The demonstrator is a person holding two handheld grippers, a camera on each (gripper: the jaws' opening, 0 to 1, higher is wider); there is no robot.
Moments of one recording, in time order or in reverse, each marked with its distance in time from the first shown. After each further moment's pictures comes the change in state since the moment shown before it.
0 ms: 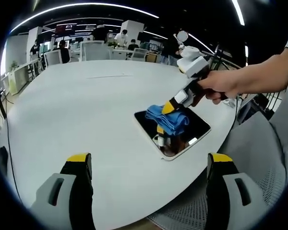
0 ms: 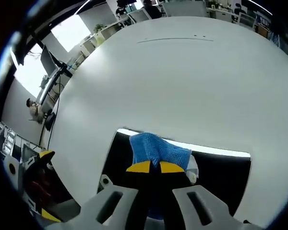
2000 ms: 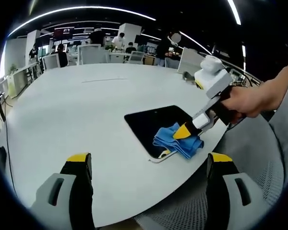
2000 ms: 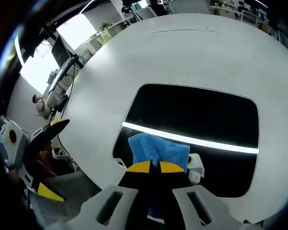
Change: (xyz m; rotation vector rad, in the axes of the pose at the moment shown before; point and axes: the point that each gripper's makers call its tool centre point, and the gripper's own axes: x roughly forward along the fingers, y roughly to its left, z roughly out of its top) left arm 0.000 -0.028 0.002 0.019 -0.023 -0.014; right arm -0.029 0.034 -0.081 -0.006 0.014 0.060
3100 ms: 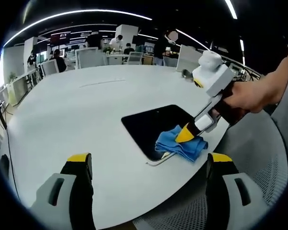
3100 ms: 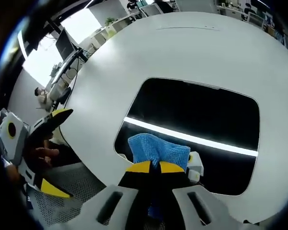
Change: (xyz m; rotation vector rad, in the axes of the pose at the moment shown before) left arm 0.008 -0.008 -0.001 0.053 0.002 0.021; right arm -0.004 0.000 -0.009 -0.046 0.036 0.015
